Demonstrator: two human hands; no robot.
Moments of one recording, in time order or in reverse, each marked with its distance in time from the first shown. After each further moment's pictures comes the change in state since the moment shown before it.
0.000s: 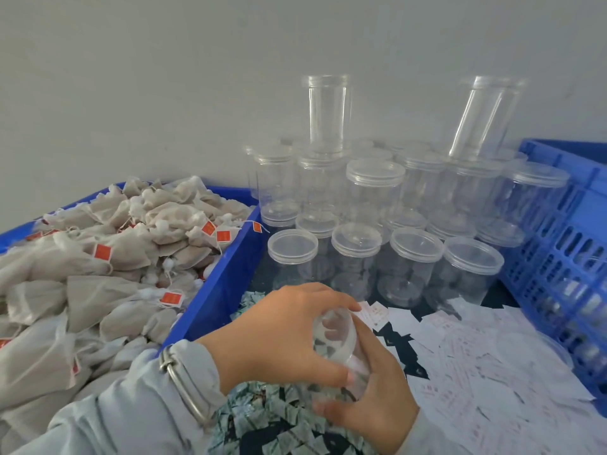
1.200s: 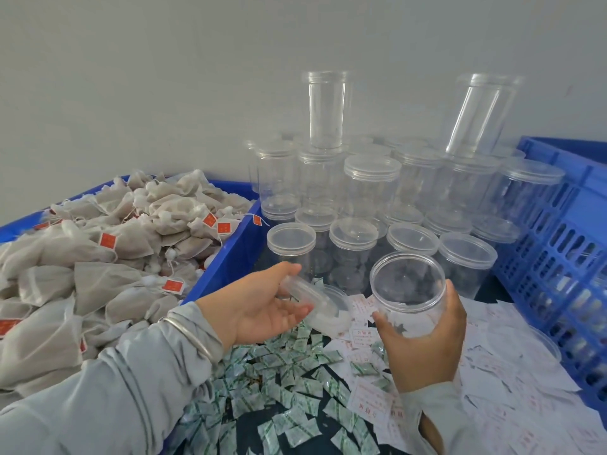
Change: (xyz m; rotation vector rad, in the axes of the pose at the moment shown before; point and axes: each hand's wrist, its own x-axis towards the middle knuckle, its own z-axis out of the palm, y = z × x) left_hand 0.020 -0.025 0.001 -1.488 0.175 -0.857; right_hand 0.009 0.016 -0.039 -0.499 0.881 0.002
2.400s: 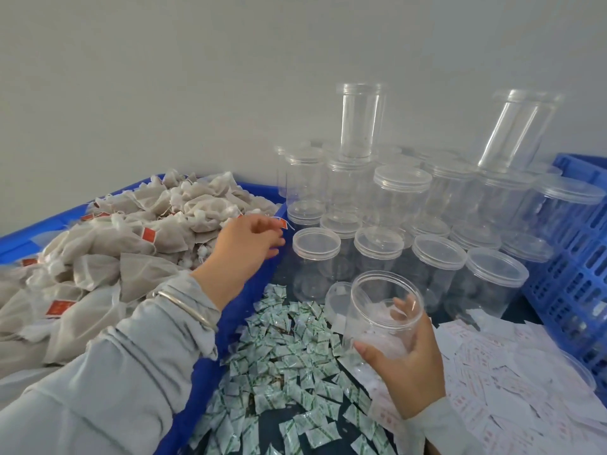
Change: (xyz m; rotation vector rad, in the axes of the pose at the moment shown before) left_hand -0.015 0.045 -0.035 0.460 0.430 0.781; right_hand -0.020 -0.022 0.007 0.363 -0.494 0.129
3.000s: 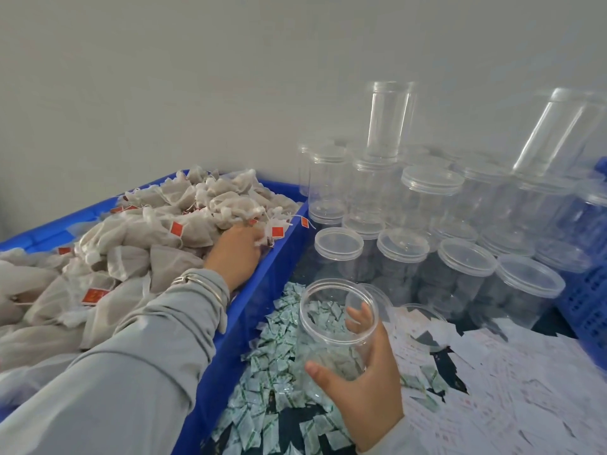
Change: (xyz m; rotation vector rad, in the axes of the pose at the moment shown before) left_hand 0.044 -0.057 -0.041 0.938 0.063 0.278; right_hand -0.035 -0.017 0.062 0.106 -0.203 -0.025
